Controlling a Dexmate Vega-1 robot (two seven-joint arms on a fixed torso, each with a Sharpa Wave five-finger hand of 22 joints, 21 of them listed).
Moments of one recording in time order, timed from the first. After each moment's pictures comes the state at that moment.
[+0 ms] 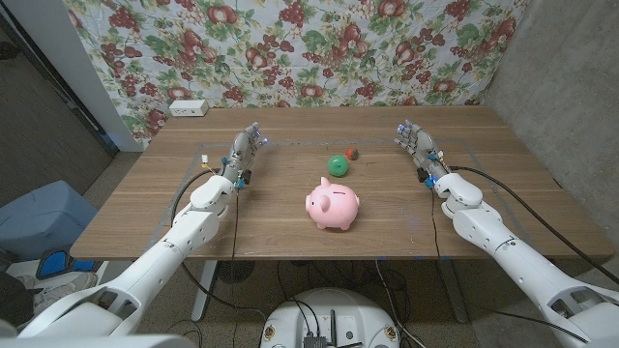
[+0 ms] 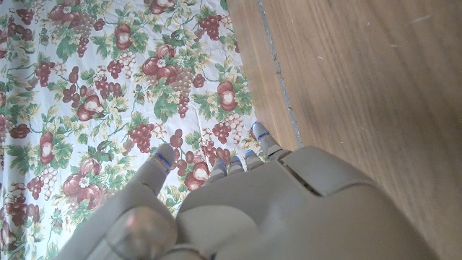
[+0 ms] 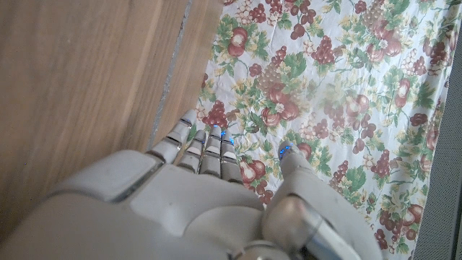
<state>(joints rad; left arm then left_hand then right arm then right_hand) 0.82 0.49 0.39 -1.29 -0.64 -0.28 -0.02 0.08 0.10 0.71 0.05 0.19 -0.13 0.02 0.17 0.17 -0.17 -0.02 0.19 0.17 -0.17 -0.03 0.19 0.17 -0.17 -0.03 0.69 0.16 -0.83 -0.54 -0.36 -1.29 0.66 0.28 0.06 0.34 0.17 0.44 -0.05 0.18 0.25 0.10 0.20 0.17 0.22 0.05 0.21 0.20 0.07 -0.03 0.23 0.33 0.17 -0.02 0.42 0.17</state>
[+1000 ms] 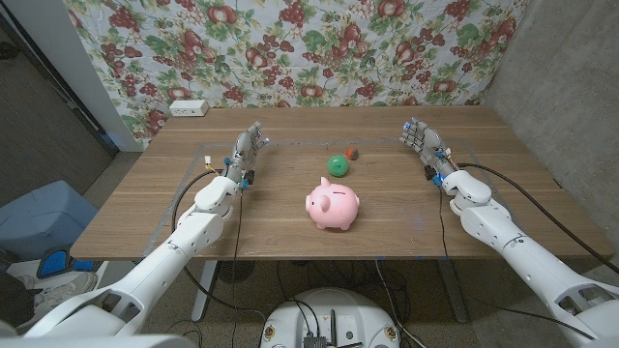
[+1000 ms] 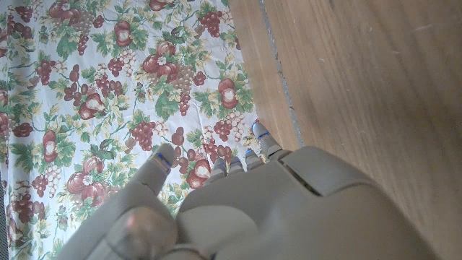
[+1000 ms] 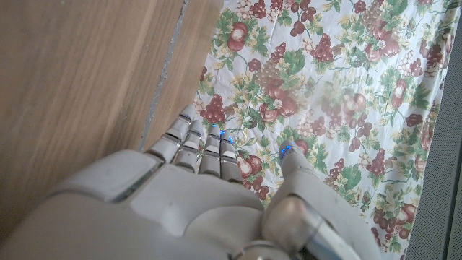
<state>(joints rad) 0.84 0.49 0.38 -1.31 -0.62 -0.29 0.02 0.08 0.10 0.71 0.05 0.19 -0.12 0.02 0.18 0.17 -0.17 -0.02 0.19 0.17 -0.17 -0.03 0.19 0.17 -0.17 -0.03 0.68 0.16 -0.84 -0.56 -0.35 -1.30 0.64 0.29 0.06 0.34 0.15 0.43 -0.08 0.18 0.26 0.12 0.20 0.18 0.25 0.07 0.21 0.20 0.16 0.06 0.26 0.32 0.23 0.06 0.41 0.17</state>
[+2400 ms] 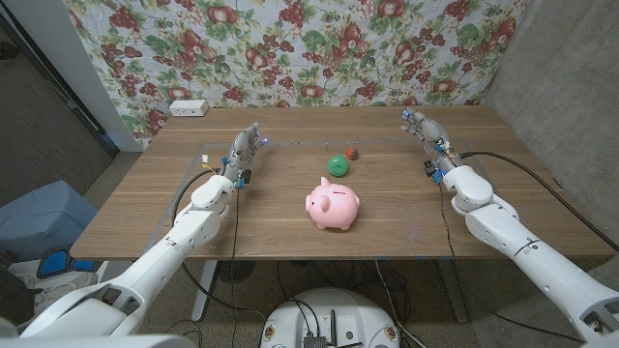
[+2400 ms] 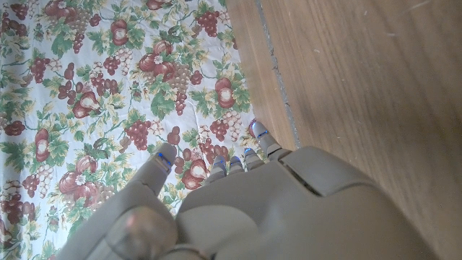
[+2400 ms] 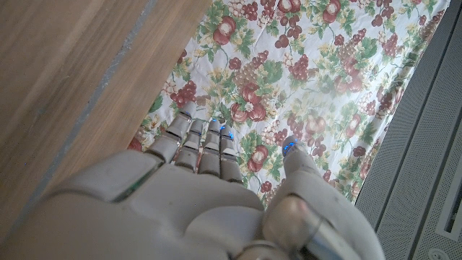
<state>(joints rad) 0.81 0.48 0.38 -1.26 -0.64 -0.29 -0.04 0.08 0.10 0.71 0.04 0.19 -0.09 0.03 0.18 0.17 -0.17 -0.01 0.20 0.17 -0.14 -0.02 0.20 0.17 -0.14 -0.03 0.66 0.16 -0.92 -0.65 -0.35 -1.52 0.44 0.30 -0.12 0.36 0.13 0.44 -0.13 0.20 0.30 0.13 0.20 0.18 0.28 0.09 0.21 0.20 0.15 0.04 0.26 0.31 0.25 0.04 0.39 0.17</state>
